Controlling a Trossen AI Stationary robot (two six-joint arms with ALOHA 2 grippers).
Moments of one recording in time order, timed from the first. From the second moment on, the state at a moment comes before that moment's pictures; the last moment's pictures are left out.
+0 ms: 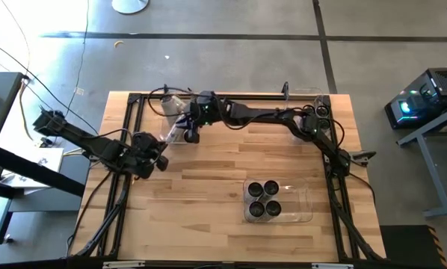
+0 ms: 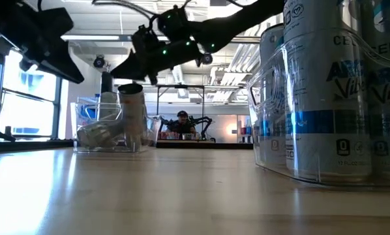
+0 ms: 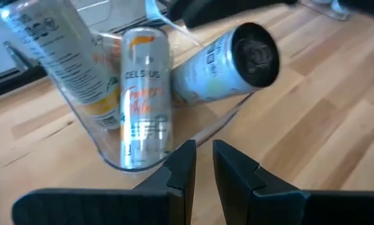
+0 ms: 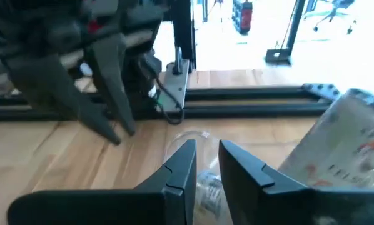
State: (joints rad) left arm -0.41 0.81 0.57 -0.85 -0.90 -1.05; right arm -0.27 2.32 1.98 0.01 -0.34 -0.07
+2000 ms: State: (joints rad) left arm -0.14 0.84 0.20 -0.58 -0.95 -1.09; right arm -0.39 2.28 1.98 -0.38 -0.17 -0.07
